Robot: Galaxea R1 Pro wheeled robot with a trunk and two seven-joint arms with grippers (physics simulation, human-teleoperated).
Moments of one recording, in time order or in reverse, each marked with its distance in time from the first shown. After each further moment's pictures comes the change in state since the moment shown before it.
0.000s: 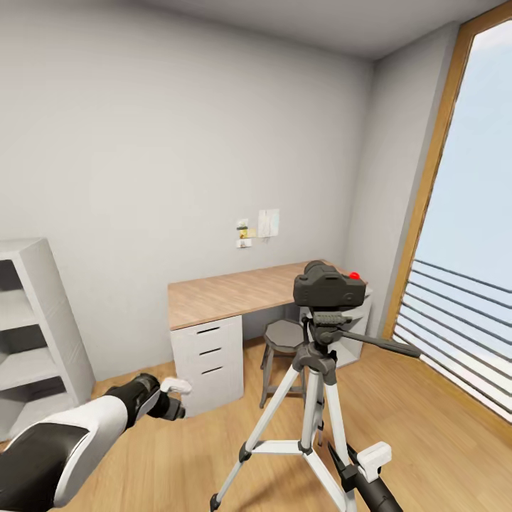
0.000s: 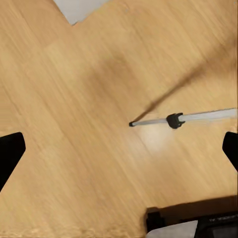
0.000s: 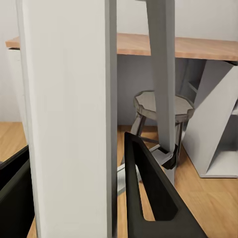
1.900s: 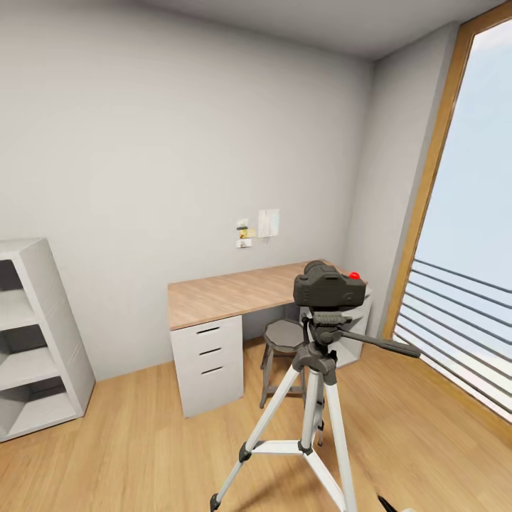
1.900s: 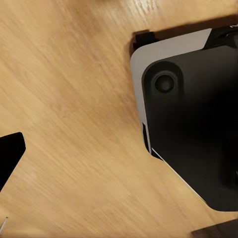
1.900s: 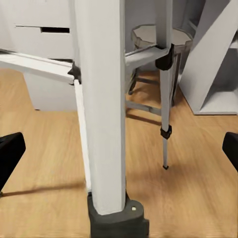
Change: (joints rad) left arm 0.569 0.069 0.002 0.003 0.000 -0.006 0.001; right arm 0.021 -0.011 0.011 0.357 -0.002 -0.161 0.000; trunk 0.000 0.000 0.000
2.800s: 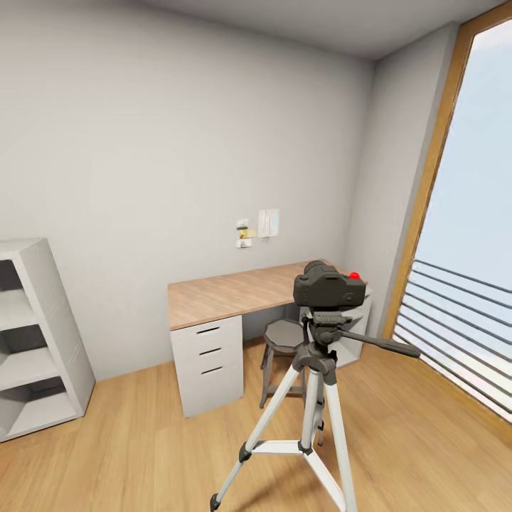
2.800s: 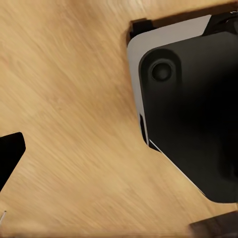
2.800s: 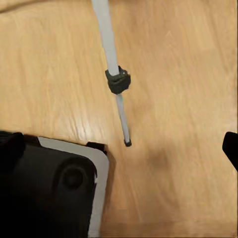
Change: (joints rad) left arm 0.025 -0.004 -0.001 0.000 0.000 0.003 0.000; right arm 0.232 -0.053 0.001 0.015 0.000 0.474 -0.092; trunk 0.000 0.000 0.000
